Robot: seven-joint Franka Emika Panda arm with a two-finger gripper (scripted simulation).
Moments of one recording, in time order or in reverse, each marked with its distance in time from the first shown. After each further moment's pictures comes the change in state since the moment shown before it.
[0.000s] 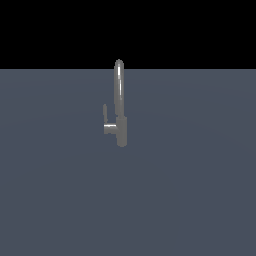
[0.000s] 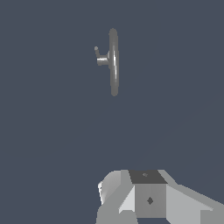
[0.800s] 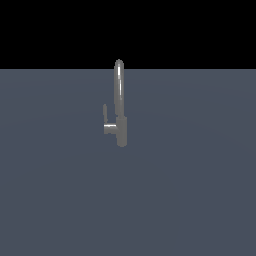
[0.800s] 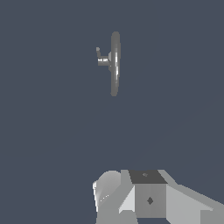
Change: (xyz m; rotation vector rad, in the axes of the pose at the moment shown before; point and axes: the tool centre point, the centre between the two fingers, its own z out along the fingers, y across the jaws) arm -0.003 -0.003 -0.008 -0.033 0.012 -0.044
